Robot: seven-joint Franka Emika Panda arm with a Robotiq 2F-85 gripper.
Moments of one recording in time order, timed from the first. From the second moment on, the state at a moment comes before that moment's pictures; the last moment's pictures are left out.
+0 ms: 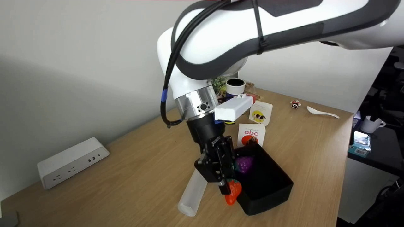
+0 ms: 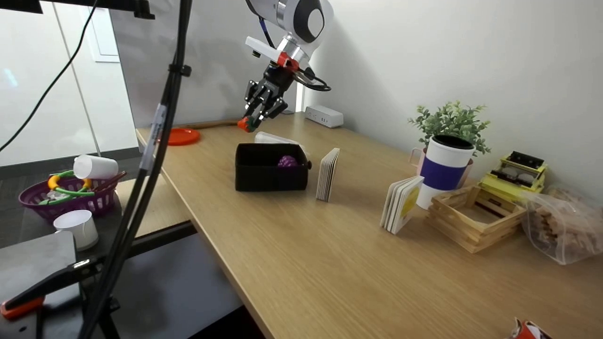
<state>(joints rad) 0.28 1.09 0.17 -0.78 0.18 1.39 0.14</state>
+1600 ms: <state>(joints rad) 0.30 1.12 0.02 -0.79 0.02 1.57 0.38</state>
